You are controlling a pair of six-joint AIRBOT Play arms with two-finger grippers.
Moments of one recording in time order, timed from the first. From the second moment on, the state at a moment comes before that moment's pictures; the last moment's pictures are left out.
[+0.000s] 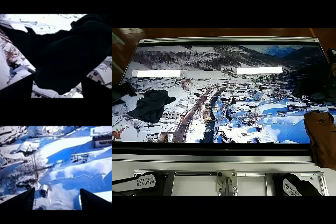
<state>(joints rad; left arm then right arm) 0.39 -1.42 1.39 1.52 -1.22 -1.75 -0.14 -1.09 1.32 -1.44 1.34 1.60</state>
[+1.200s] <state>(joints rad) -0.07 -0.94 1.49 1.17 -1.10 -1.53 -0.14 -1.01 1.34 -1.27 1.45 1.50</state>
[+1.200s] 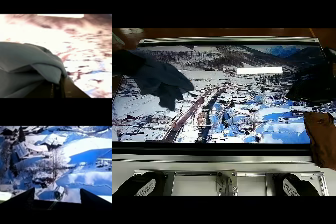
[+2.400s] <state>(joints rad) -0.11 -0.93 0.78 1.17 -1.22 -1.56 -0.20 -0.93 0.92 -1.21 1.42 1.45</state>
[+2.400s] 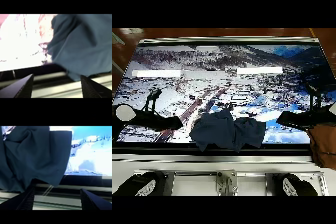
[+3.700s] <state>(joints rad) -0.24 -0.96 0.47 0.64 -0.74 -1.35 -0.13 -1.50 0.79 -0.90 1.16 1.38</state>
